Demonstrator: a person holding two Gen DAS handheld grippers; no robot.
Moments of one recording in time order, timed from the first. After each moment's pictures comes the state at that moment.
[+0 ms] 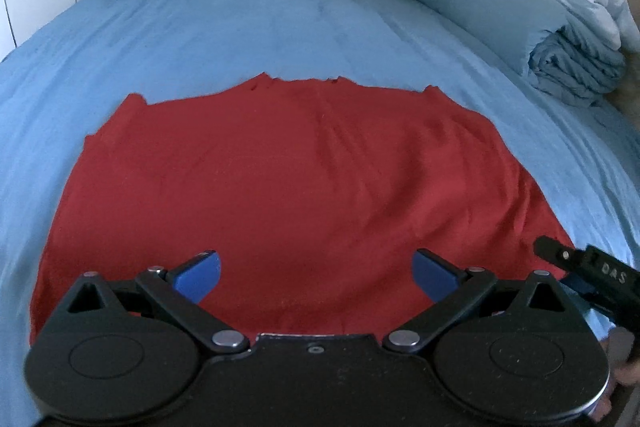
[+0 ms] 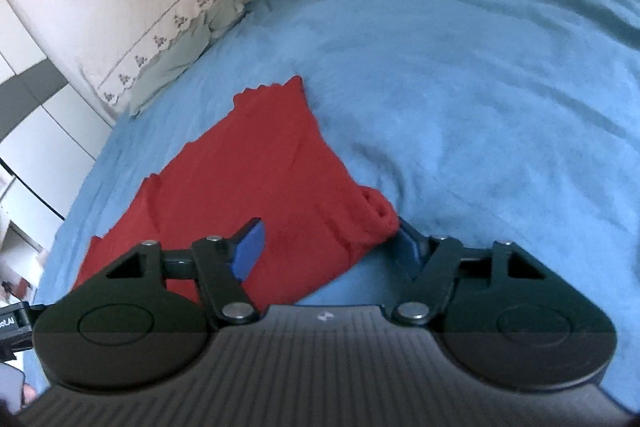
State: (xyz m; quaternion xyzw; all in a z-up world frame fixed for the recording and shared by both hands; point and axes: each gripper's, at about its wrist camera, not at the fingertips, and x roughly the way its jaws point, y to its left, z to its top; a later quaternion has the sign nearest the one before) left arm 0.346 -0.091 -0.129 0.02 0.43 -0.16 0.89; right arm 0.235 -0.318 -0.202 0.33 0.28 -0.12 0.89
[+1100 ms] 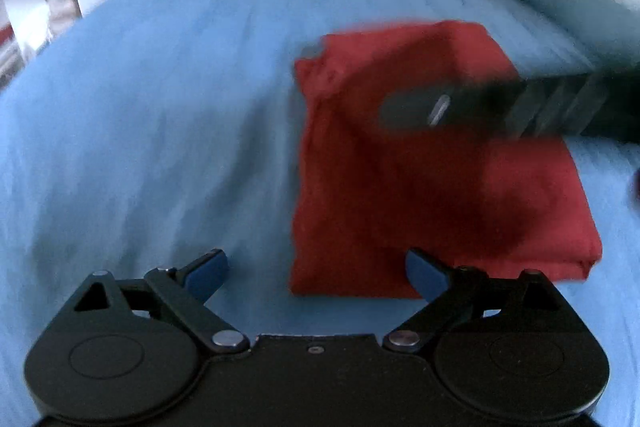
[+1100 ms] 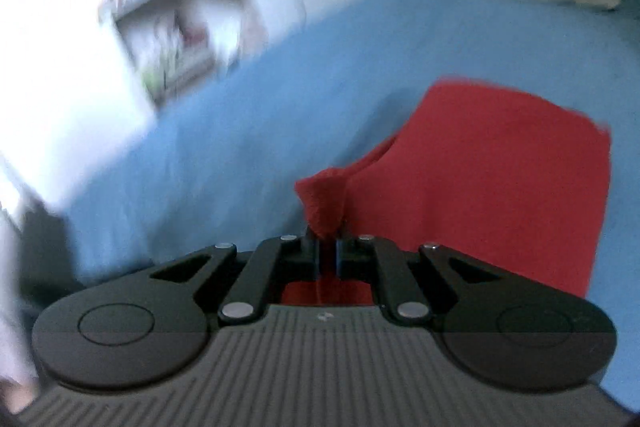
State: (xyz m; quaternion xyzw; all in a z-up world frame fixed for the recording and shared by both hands) left arm 0.351 0.096 -0.174 0.00 0.47 -0.06 0.88; right arm 0.385 0.011 -0.119 0.00 0.37 0.28 0.89
